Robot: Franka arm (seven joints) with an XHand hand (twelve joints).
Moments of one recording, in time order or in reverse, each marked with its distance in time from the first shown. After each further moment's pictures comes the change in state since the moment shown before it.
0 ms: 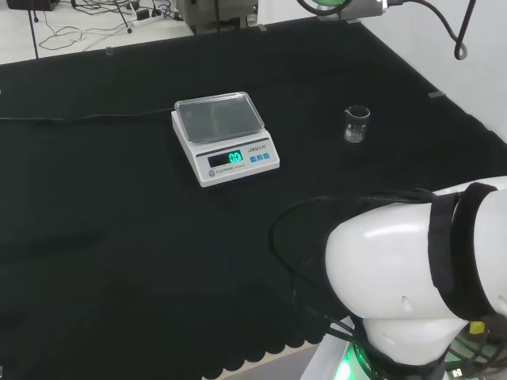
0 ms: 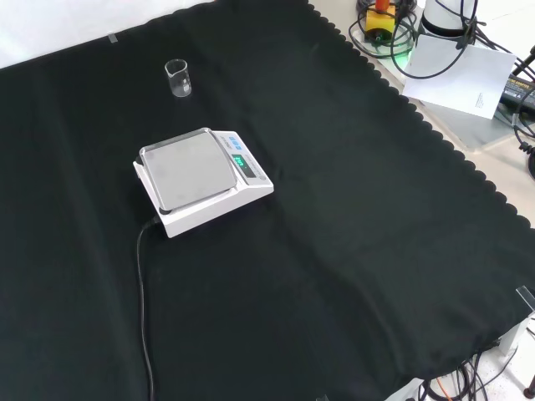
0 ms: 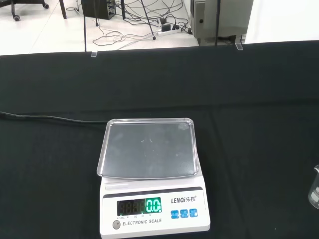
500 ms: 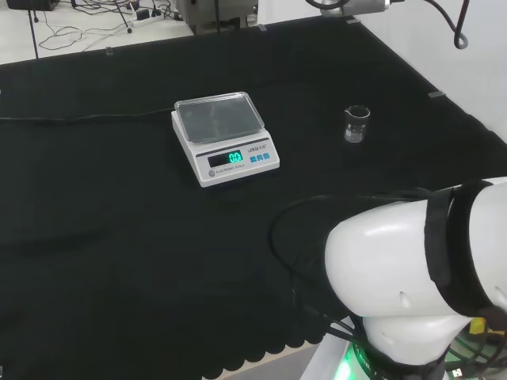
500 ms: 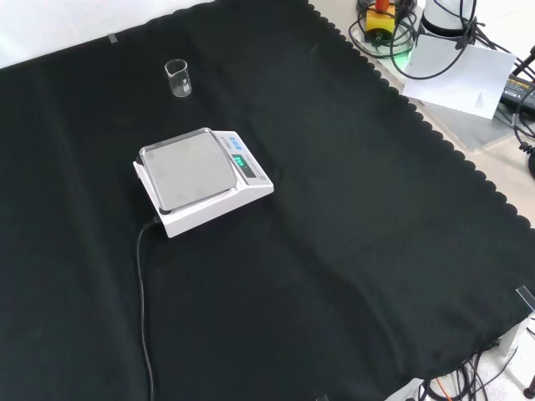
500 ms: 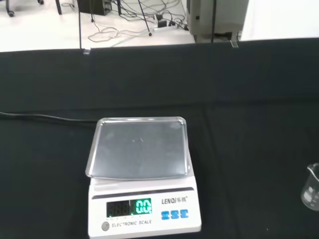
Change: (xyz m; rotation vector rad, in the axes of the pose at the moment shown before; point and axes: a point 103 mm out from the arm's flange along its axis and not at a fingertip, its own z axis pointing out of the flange) arm -0.014 0.014 0.006 0.019 -0.005 0.013
